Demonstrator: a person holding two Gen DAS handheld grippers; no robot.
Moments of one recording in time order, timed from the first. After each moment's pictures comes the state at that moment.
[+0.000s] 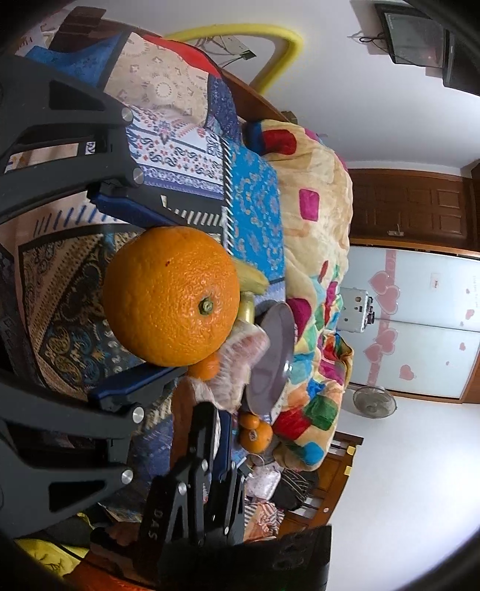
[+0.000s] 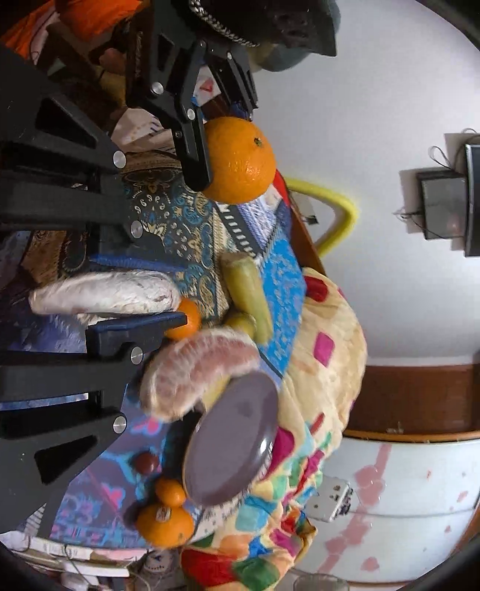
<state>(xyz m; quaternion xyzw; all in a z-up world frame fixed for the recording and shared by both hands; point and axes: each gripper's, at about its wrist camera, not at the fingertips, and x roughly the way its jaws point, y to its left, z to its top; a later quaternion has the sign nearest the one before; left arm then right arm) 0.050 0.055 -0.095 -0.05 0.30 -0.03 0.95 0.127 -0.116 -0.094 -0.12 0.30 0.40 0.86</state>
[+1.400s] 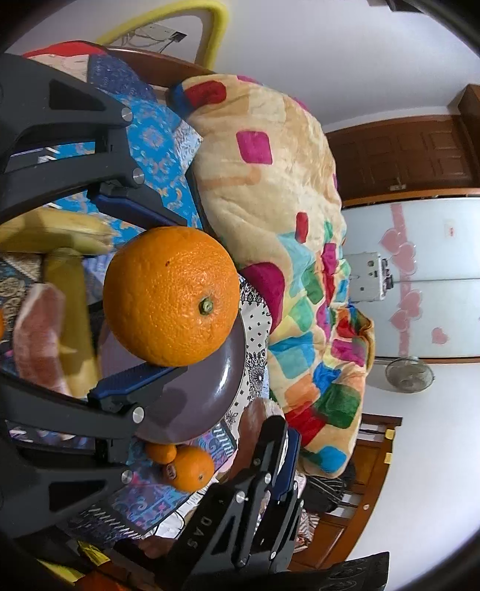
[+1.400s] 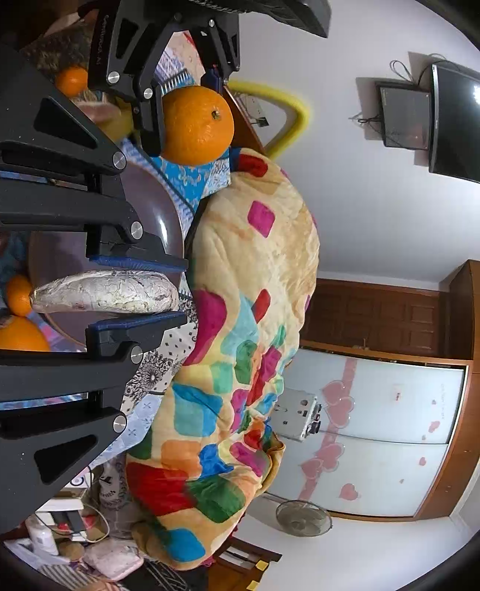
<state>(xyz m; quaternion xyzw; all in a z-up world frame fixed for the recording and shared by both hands) 0.266 0.002 -0.063 0.04 0.35 -0.07 0.93 0.285 -0.158 -0.056 -0.12 0.24 0.27 0.92</state>
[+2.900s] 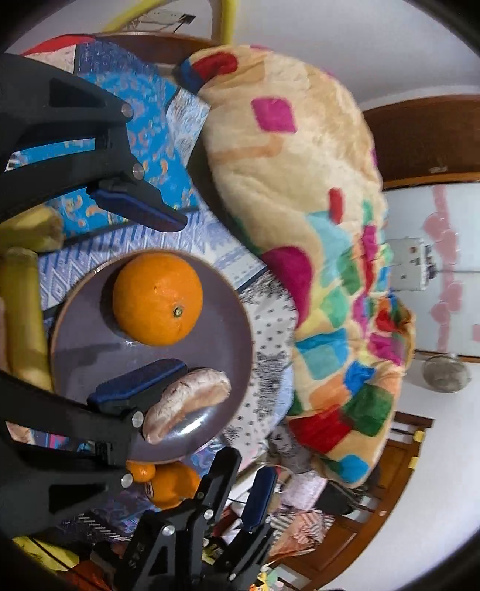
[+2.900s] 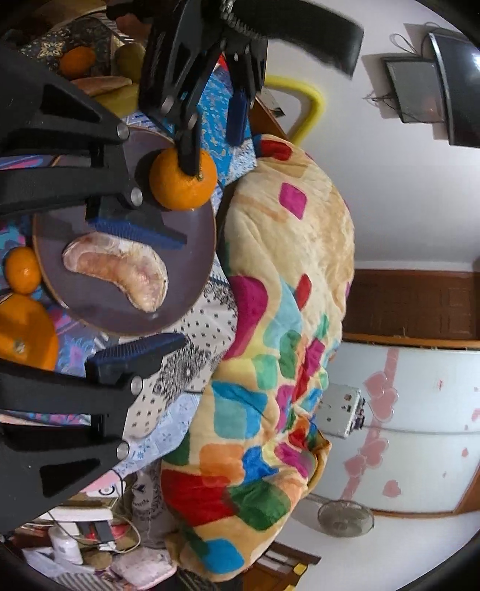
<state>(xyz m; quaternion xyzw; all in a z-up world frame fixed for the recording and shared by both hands) 0.328 0.006 -0.070 0.03 0.42 -0.10 0.90 0.311 -0.179 -0.065 -0.10 0.31 0.25 0.91</state>
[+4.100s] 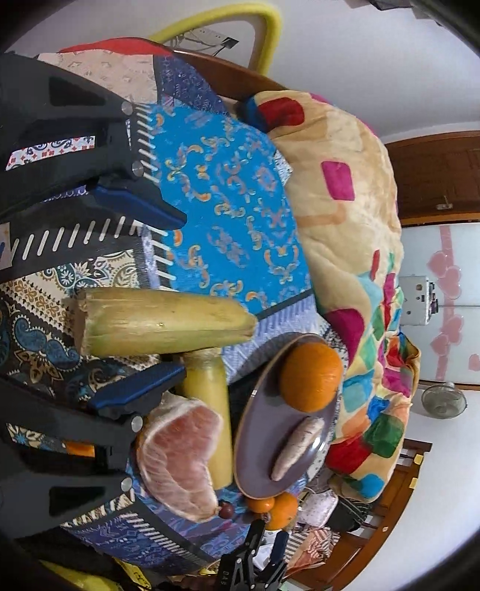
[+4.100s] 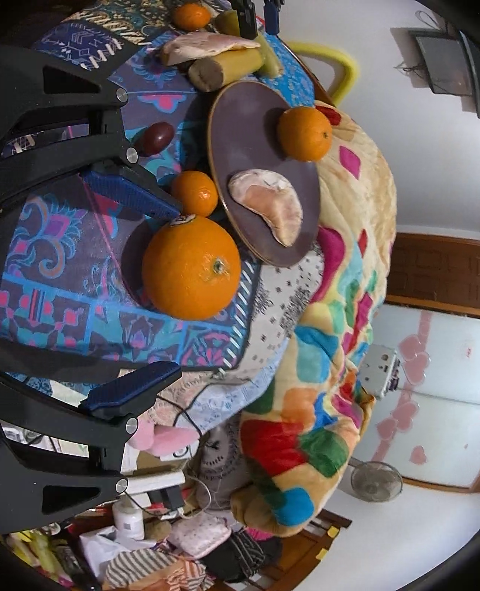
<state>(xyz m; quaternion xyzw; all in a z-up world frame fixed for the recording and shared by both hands) 0.211 0.080 -0.134 0.02 0.43 -0.04 0.90 0.264 -0.239 -0.126 -0.13 0.37 0.18 0.90</state>
